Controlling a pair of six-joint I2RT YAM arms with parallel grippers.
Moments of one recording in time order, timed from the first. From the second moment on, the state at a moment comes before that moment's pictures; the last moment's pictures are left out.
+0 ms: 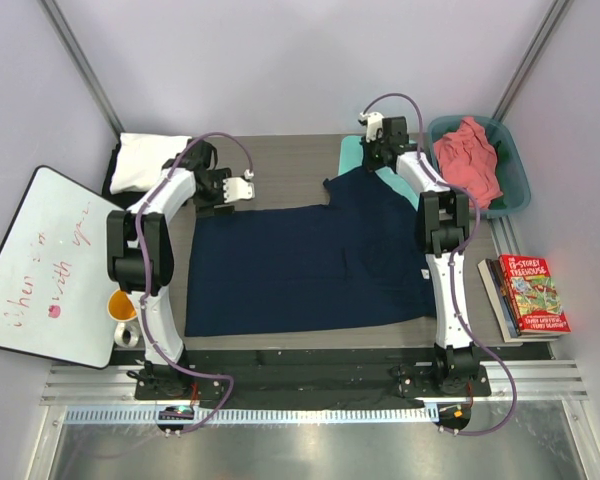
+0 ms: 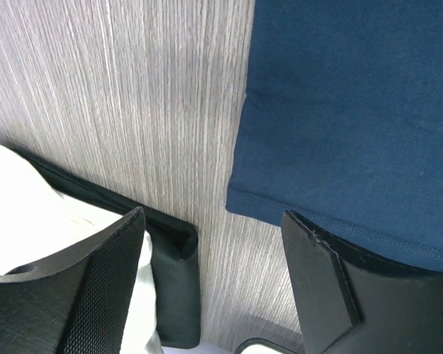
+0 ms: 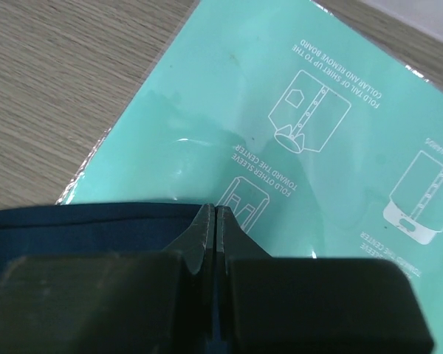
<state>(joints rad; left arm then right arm) -0.11 1.99 1.59 -0.73 0.14 1.37 0.14 2.58 2.24 -0.34 -0.25 -0.22</state>
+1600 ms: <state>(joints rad) -0.02 2.25 1.85 -0.99 0.23 1.45 0.19 2.20 2.08 -0.49 -0.19 -0.42</state>
